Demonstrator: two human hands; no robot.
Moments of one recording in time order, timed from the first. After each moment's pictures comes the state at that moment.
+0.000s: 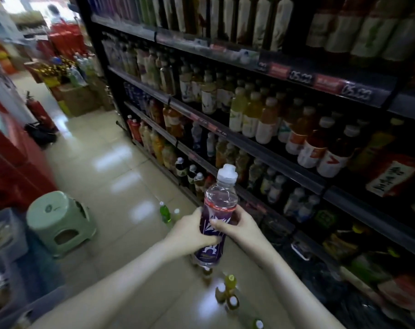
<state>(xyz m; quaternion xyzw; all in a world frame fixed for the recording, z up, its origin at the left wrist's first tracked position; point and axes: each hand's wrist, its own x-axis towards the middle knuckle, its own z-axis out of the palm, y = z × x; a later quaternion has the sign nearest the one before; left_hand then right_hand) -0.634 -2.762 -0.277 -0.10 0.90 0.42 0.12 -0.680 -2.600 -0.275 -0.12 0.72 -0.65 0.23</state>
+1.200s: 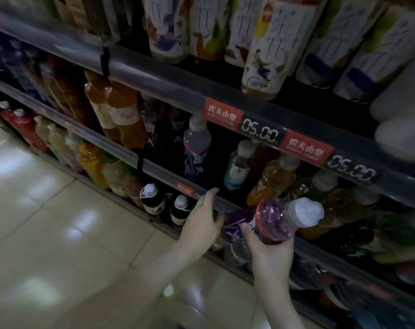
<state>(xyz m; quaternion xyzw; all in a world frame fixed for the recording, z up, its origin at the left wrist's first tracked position) -1.143 -3.035 -0.603 0.04 0.88 0.47 0.05 -1.079 -2.916 -0.561 0.30 0.70 -0.64 -0.13</state>
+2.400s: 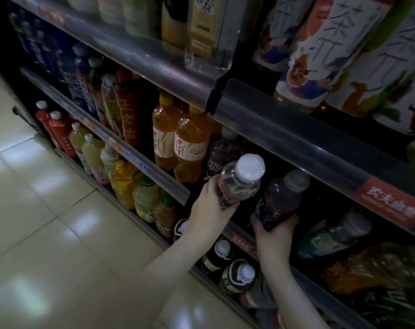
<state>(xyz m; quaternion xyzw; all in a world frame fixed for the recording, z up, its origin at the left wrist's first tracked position) -1.286 -3.180 -0.607 -0.03 0.85 0.53 -0.06 -1.262 -3.041 -0.616 0.20 0.81 -0.54 -0.13</state>
